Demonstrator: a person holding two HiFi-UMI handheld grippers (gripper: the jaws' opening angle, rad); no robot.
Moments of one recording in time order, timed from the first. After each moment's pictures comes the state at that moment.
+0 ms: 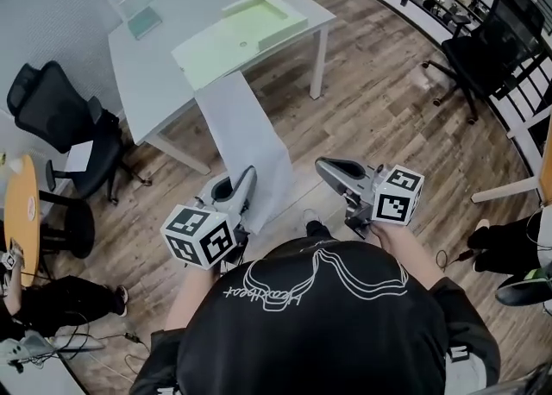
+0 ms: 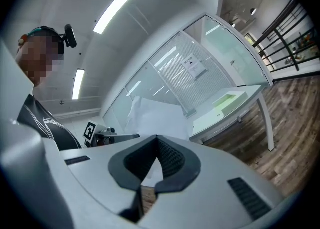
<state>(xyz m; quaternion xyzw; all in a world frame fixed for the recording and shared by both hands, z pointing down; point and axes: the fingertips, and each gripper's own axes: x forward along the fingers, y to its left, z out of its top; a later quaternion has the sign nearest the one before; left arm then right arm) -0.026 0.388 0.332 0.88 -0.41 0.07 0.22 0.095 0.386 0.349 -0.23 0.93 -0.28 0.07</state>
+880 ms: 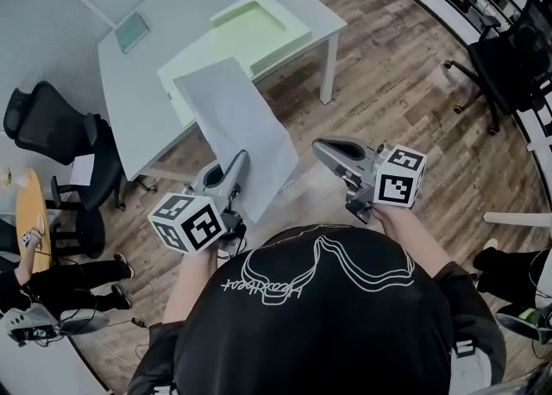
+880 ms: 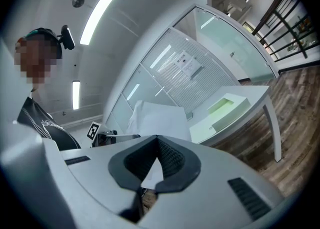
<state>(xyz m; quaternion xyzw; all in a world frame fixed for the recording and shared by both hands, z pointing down) 0.014 0.182 0.353 0.86 -0.44 0.05 0.27 0.139 0.173 0.373 -0.19 0.93 -0.31 0.09</state>
